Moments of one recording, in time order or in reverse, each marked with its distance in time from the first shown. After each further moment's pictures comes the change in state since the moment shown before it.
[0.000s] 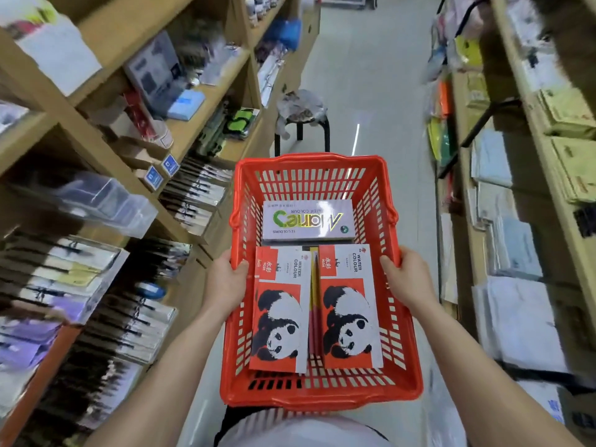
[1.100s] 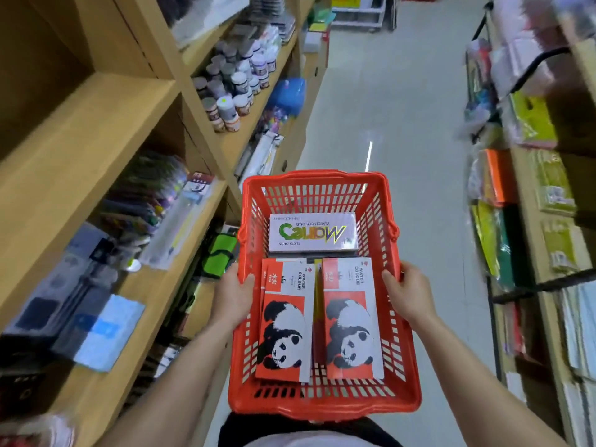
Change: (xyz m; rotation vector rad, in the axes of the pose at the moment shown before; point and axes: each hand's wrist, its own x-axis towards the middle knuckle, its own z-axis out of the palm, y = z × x) left_hand 0.795 0.326 0.135 0.100 -0.015 -0.035; right_hand 0.814 -0.310 0.027 -0.043 0.053 0.006
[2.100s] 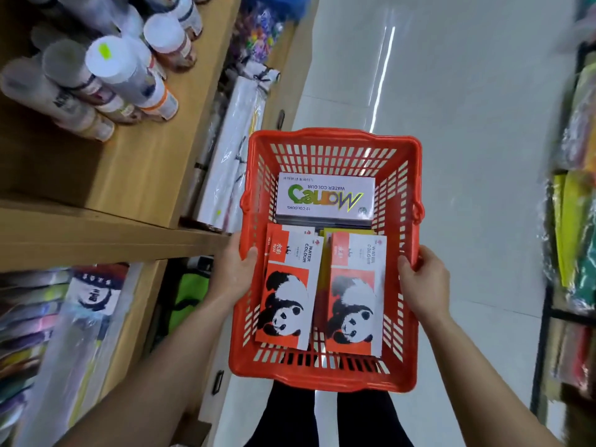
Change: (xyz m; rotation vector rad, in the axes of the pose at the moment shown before) left_hand 0.437 -0.006 0.147 0.080 -0.204 -0.120; right_hand 0.396 -0.006 0.190 -0.037 0.005 0.260
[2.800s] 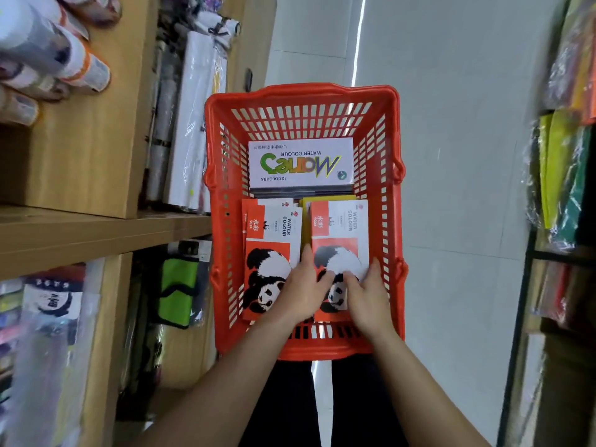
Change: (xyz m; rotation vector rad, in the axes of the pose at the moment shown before) left_hand -0.073 0.022 0.119 0.046 -0.551 0.011; right_hand -0.088 0.012 0.044 0.102 -0.220 0.248
